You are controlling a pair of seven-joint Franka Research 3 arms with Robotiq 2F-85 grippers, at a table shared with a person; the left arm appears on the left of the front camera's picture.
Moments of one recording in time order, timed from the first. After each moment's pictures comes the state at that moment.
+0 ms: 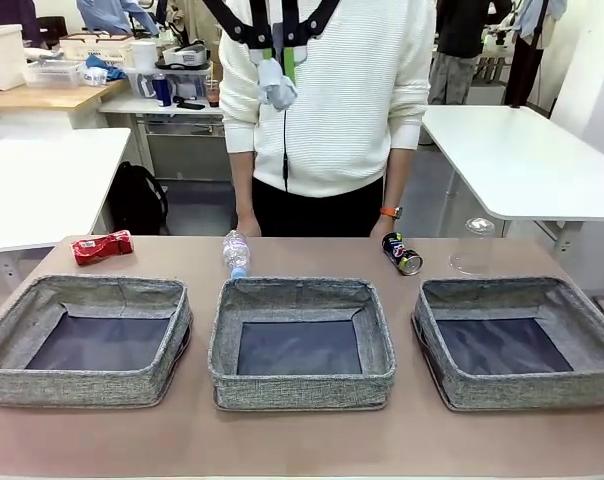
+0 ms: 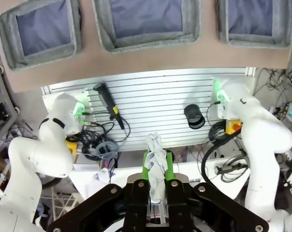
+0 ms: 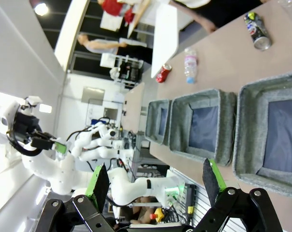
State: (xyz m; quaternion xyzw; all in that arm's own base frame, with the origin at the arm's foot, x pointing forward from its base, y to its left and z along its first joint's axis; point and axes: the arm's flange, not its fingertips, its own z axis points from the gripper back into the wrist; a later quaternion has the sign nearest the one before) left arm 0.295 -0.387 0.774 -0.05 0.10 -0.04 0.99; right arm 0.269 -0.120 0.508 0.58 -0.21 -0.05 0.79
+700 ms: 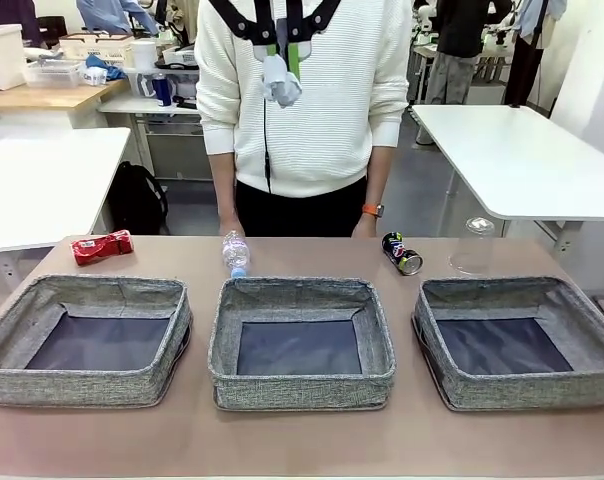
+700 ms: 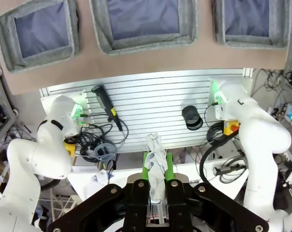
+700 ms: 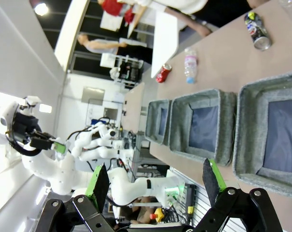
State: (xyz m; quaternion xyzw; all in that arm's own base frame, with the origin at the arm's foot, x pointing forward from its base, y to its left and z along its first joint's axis) left arm 0.294 -0.388 0.775 -0.05 0.10 -0.04 0.99; right arm 0.269 -0.120 0.508 0.58 -0.21 -0.05 0.79
